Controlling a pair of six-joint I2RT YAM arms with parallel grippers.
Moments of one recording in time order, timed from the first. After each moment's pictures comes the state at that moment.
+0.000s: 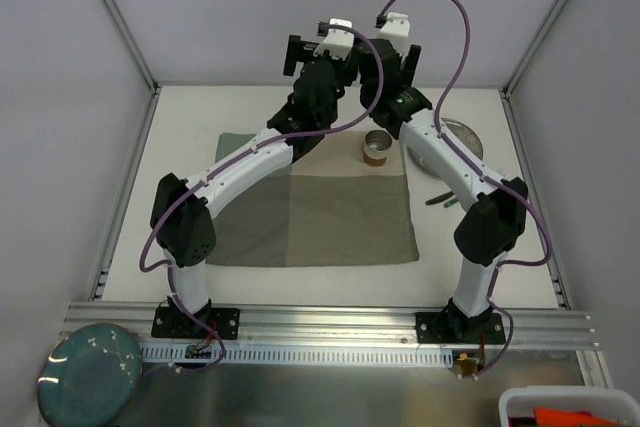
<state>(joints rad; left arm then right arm) -0.75 1.85 1.74 0.24 -0.72 0.27 0.60 1.86 1.89 -0.31 0.72 0.22</state>
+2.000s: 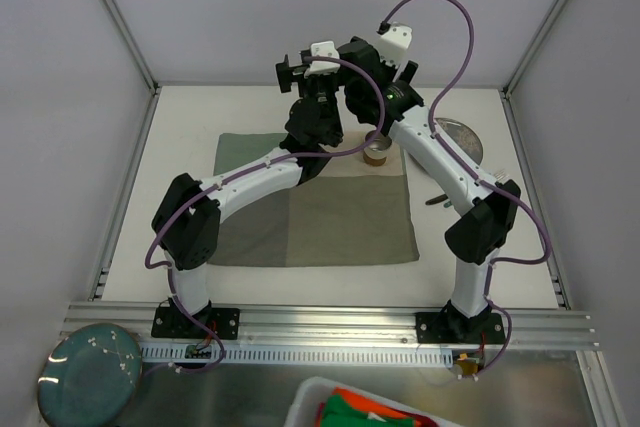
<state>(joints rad) -0.83 1.85 1.51 0.94 -0.93 0.45 0.69 1.90 2.05 -0.64 0.92 0.61</state>
